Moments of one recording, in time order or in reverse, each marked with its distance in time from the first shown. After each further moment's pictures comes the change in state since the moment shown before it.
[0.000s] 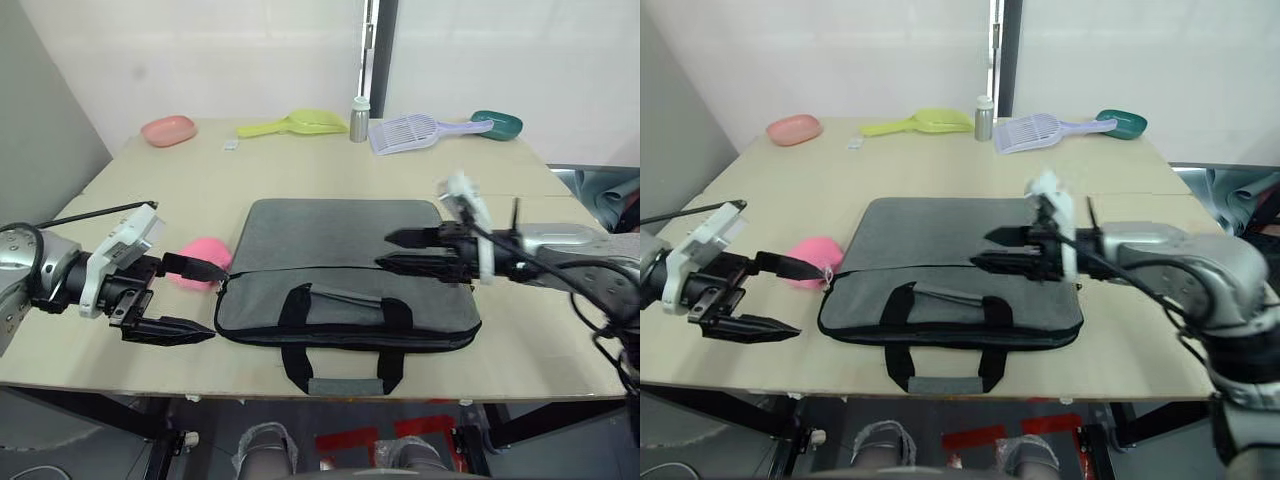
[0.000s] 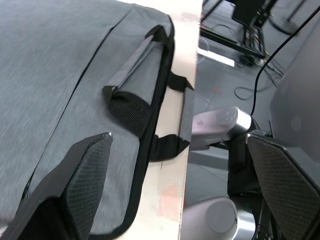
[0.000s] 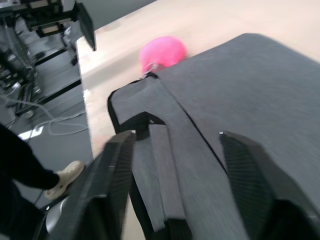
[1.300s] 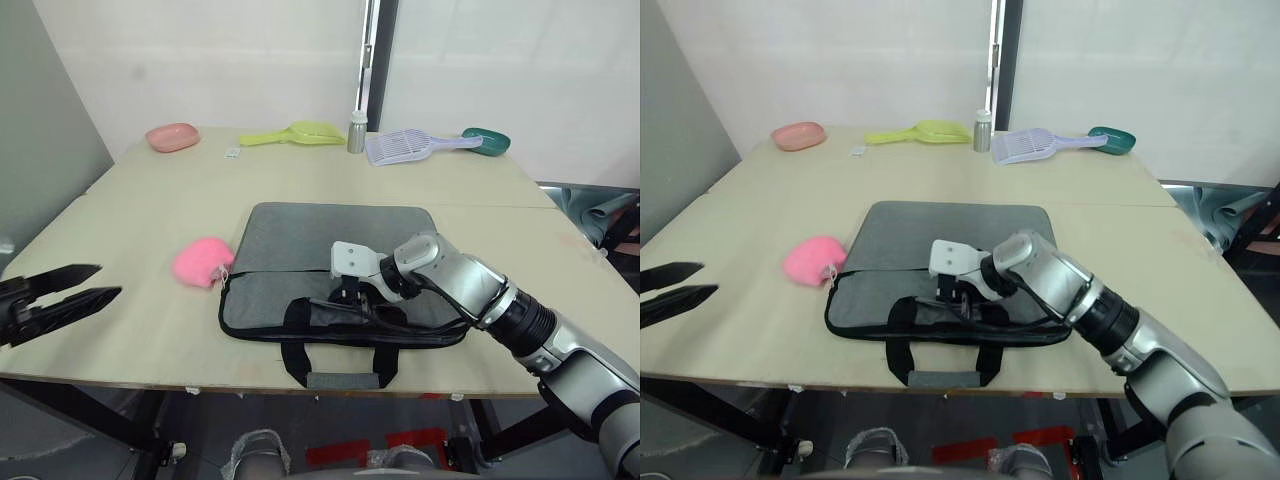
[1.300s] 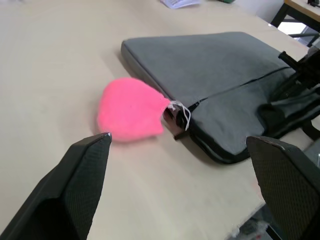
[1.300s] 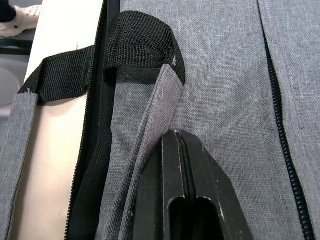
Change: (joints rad) left arm 0.162 -0.145 0.362 0.357 0.107 0.013 0.253; right arm -0.149 0.222 0.605 0.318 -0.908 -0.405 0.398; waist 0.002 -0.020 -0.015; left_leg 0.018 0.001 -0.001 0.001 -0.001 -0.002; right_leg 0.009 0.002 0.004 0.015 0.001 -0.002
